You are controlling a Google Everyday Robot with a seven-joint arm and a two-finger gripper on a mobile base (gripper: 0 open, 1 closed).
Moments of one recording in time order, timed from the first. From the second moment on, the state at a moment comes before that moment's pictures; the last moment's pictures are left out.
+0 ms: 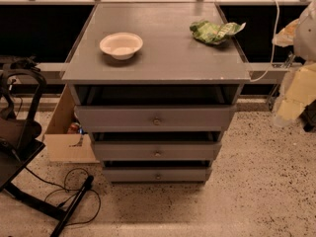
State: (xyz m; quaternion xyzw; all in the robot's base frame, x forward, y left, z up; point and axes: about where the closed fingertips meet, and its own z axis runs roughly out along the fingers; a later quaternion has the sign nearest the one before) arm 0.438 -0.215 0.981 -0.60 0.78 -0.04 0.17
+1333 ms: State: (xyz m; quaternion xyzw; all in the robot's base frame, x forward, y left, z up) arm 0.477 -0.126 0.833 -0.61 0.78 -0.04 0.16
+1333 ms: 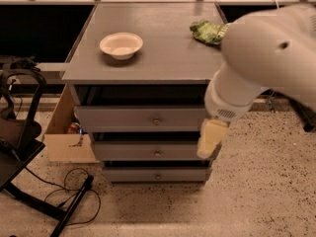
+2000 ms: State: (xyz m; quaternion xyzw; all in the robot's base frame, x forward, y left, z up) arm 0.525 -0.075 0.726 -0.64 0.76 -0.04 0.13
